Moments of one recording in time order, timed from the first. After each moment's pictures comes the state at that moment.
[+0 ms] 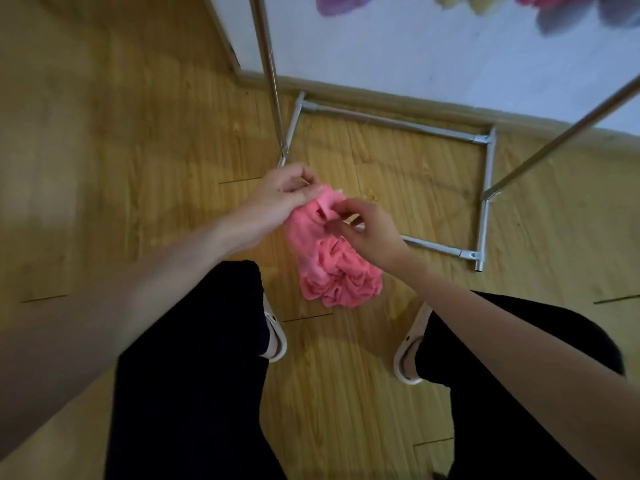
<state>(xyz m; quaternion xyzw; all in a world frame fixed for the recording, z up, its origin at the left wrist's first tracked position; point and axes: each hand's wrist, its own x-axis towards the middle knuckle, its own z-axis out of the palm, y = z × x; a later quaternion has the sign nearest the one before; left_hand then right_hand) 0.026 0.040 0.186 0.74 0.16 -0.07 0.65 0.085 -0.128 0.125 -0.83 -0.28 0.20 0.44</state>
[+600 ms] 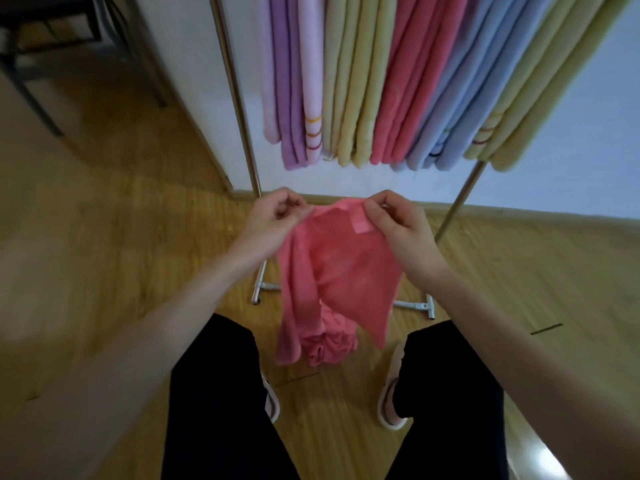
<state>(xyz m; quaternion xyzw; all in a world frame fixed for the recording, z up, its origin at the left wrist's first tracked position) -0.005 -0.015 0.363 0.81 0.09 0.11 0.58 0.038 -0.209 0.375 -0.73 -0.20 0.09 0.64</state>
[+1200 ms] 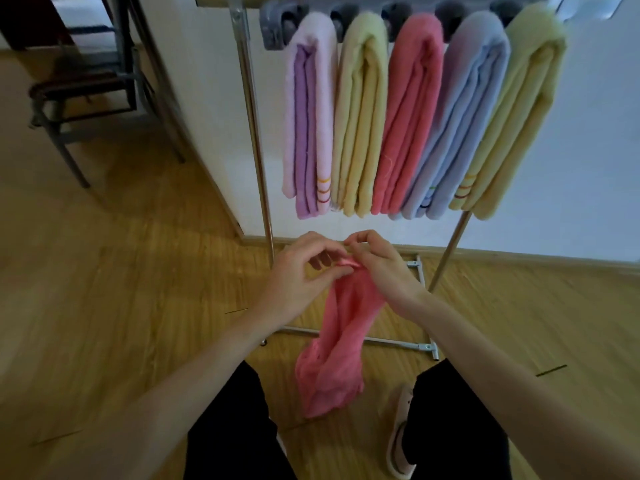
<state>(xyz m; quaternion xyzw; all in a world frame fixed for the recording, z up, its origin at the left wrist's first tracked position) -0.054 -0.040 0.409 0.85 -0.10 0.22 0.47 0.007 -0.184 0.414 -0.71 -0.18 0.17 0.66</state>
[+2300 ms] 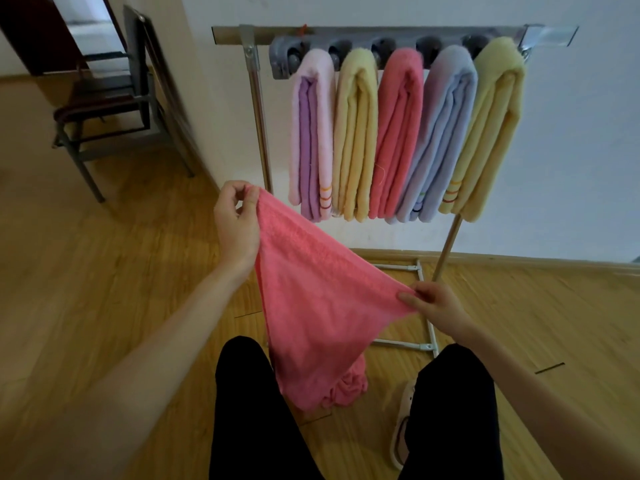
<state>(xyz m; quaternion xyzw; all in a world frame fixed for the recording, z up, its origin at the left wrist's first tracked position) -0.054 0.014 0.462 0.74 0.15 0.42 0.51 0.008 -0.297 0.348 -0.83 -0.22 0.11 0.50</state>
